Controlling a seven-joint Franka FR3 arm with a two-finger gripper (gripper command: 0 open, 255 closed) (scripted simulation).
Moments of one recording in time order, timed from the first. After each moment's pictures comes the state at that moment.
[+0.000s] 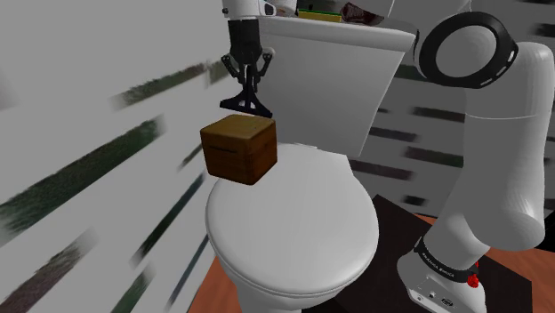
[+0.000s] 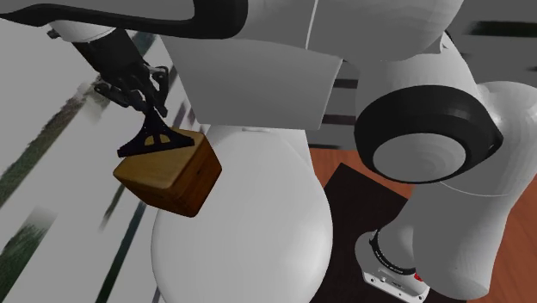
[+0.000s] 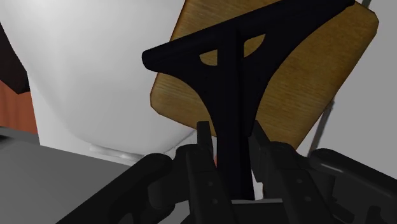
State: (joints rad) arm 0.22 0.41 0.13 -1.07 -0.06 1.33 1.14
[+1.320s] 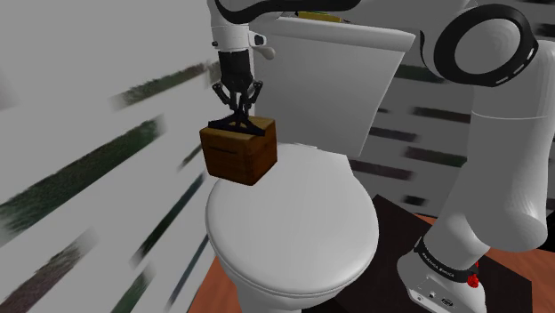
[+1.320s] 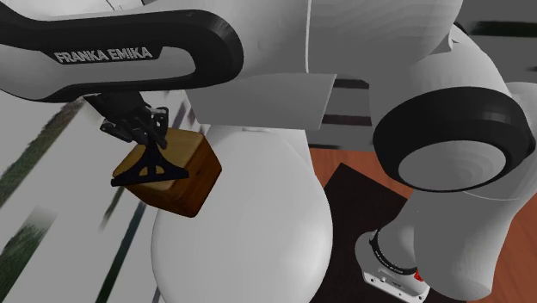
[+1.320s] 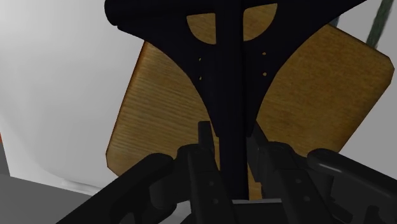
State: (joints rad) arm 0.25 0.36 0.15 -1.32 -0.05 1.53 1.21
